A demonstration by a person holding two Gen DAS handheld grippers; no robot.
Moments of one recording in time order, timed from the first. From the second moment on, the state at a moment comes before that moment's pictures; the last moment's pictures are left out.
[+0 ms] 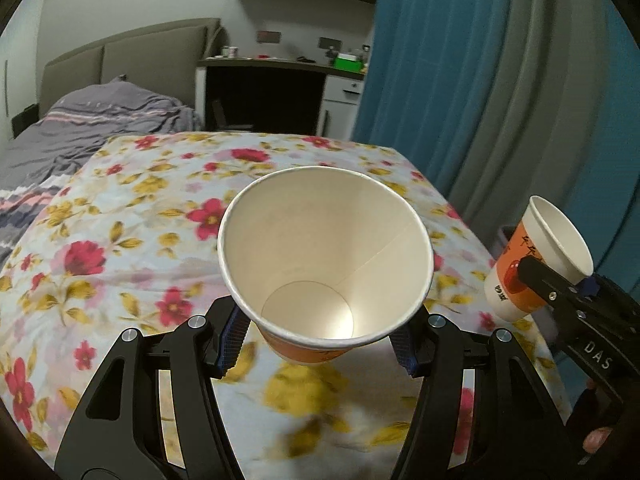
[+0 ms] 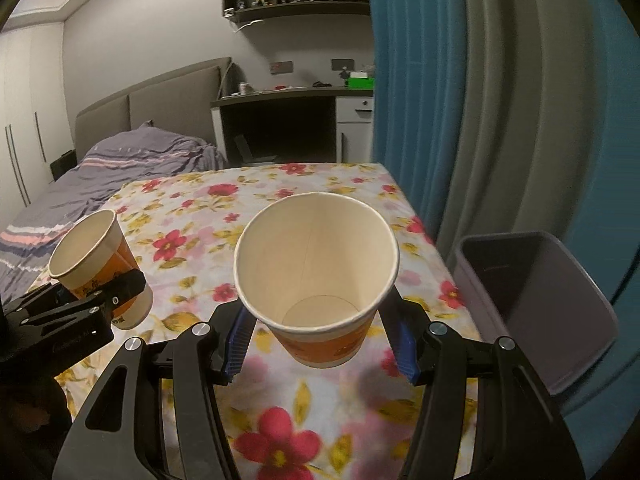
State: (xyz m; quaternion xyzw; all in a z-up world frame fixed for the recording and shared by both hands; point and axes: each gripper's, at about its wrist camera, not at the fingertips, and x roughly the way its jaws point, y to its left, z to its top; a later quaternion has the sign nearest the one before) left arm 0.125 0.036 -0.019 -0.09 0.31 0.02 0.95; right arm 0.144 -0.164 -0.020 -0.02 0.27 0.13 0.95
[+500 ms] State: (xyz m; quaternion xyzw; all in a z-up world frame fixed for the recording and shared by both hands) left arm 0.141 -0.039 -0.018 -0.06 0.32 -0.04 0.95; right arm 0.140 -0.225 -0.027 0.00 0.27 0.09 0.96
